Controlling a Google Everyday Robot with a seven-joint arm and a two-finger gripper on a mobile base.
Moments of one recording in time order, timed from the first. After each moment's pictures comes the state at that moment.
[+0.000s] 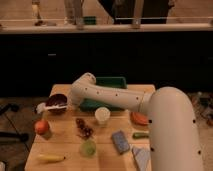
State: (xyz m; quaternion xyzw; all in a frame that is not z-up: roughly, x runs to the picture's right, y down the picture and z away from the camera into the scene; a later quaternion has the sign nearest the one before) arm -0.210 0.087 0.845 -0.24 -0.25 0.06 0.94
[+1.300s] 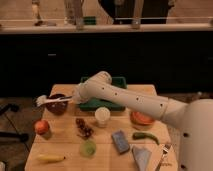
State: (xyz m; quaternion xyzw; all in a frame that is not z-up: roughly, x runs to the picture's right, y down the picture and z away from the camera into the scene) arm -0.184 0.050 0.776 -0.16 -0.36 0.06 0.92
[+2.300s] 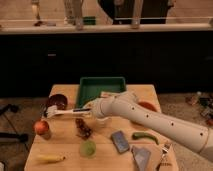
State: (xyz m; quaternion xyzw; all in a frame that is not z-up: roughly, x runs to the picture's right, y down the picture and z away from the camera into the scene) arm -0.094 0.114 0.735 -0.13 -0.39 0.08 0.91
